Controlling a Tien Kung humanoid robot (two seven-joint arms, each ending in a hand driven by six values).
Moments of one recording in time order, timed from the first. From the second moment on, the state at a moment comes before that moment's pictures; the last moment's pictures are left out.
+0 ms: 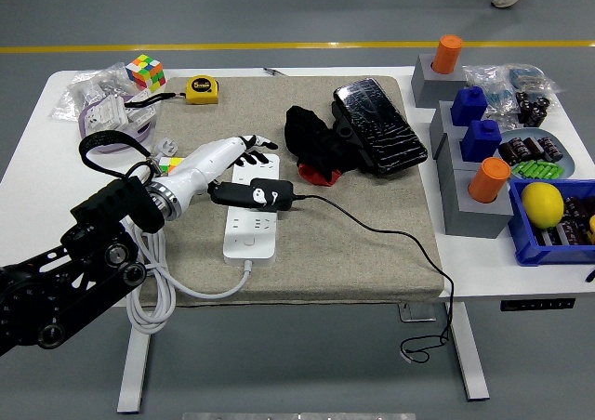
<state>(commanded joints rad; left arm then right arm) -0.58 0.33 -0.71 -1.38 1.74 0.09 0.24 0.03 -0.20 1.38 0.27 -1.12 0.10 -0.14</state>
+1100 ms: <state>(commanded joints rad) -0.76 0.22 -0.50 -1.05 1.64 0.10 0.26 0.04 -0.22 1.35 0.27 -1.11 0.10 -0.14</state>
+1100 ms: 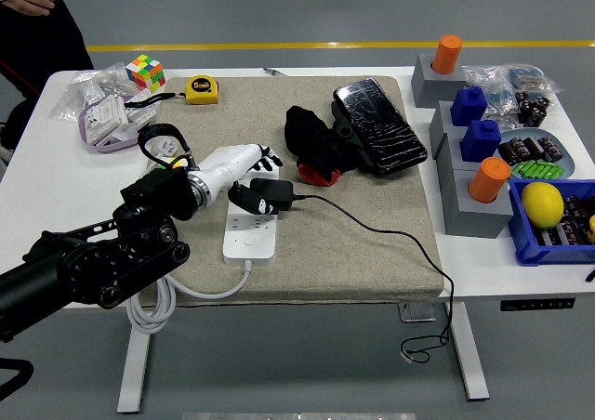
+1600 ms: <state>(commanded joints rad) -0.76 0.21 -0.50 -1.03 1.59 0.13 0.23 0.03 -0.21 1.35 0.27 -1.11 0.10 -0.14</state>
